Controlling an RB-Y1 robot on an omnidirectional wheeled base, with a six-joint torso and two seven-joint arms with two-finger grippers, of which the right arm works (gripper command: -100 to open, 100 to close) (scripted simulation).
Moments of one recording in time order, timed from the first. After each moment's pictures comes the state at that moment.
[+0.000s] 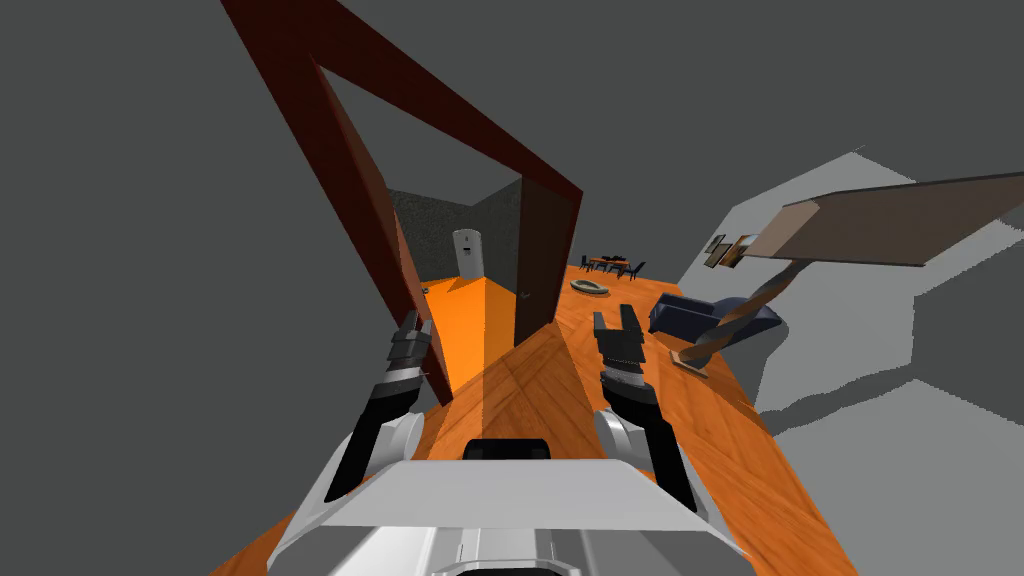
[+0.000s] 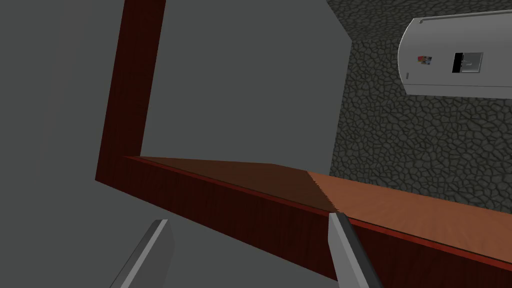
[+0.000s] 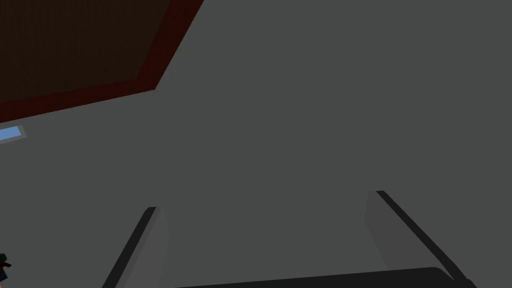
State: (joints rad) arm 0.48 -0.02 -0.03 -2.30 -0.05 -0.50 0.03
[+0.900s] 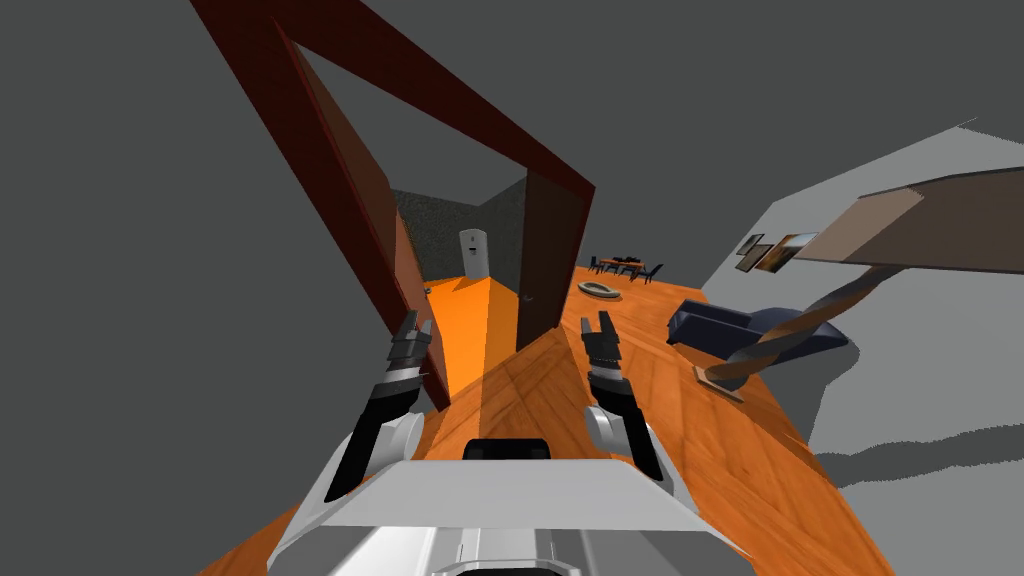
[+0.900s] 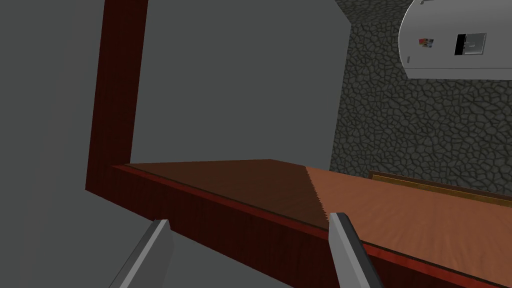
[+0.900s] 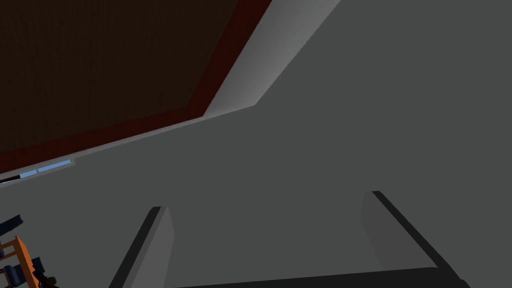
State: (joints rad) arm 0.42 -0.04 -0.01 -2.12 -0.04 -0.54 0.02
